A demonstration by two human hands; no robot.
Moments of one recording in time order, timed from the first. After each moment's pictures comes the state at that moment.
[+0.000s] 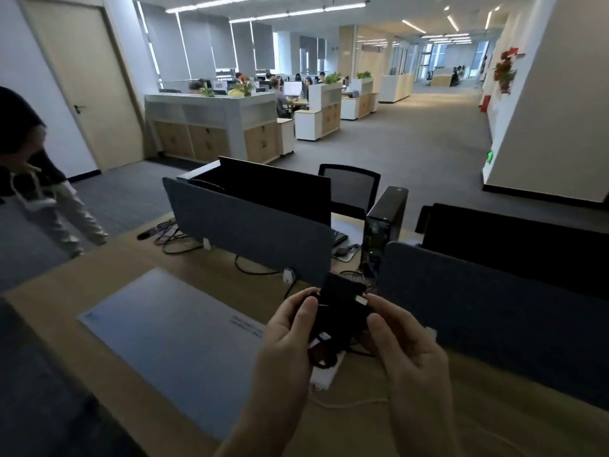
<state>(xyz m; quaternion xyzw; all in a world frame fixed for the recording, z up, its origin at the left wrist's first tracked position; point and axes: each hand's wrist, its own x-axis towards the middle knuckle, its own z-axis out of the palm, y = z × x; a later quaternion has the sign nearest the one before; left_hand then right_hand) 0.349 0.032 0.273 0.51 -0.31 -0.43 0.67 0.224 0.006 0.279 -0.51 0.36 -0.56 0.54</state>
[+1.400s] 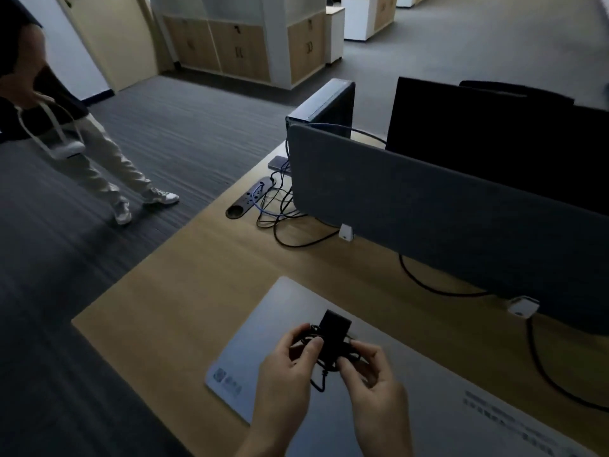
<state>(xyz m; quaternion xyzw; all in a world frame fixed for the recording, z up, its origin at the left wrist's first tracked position) 1.010 -0.106 0.087 0.72 -0.27 -0.42 0.49 0.888 -0.134 0.071 -0.48 0.56 -0.36 0.58</state>
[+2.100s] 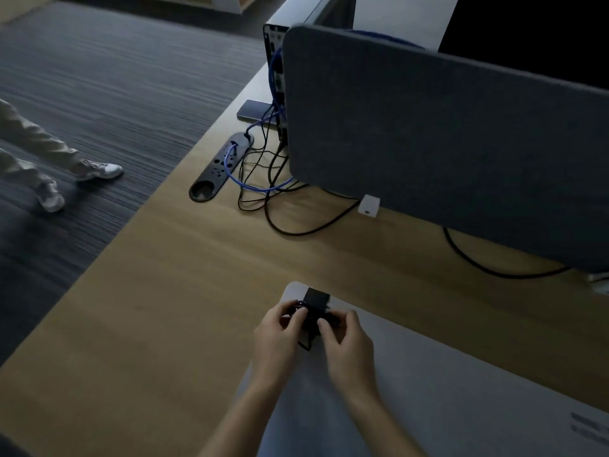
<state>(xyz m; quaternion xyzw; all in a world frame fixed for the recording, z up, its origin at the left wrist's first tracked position) 1.159 -0.231 -0.085 0.76 -0.29 -0.43 0.38 1.043 -0.246 -0.092 -0.51 0.65 -0.28 0.49</state>
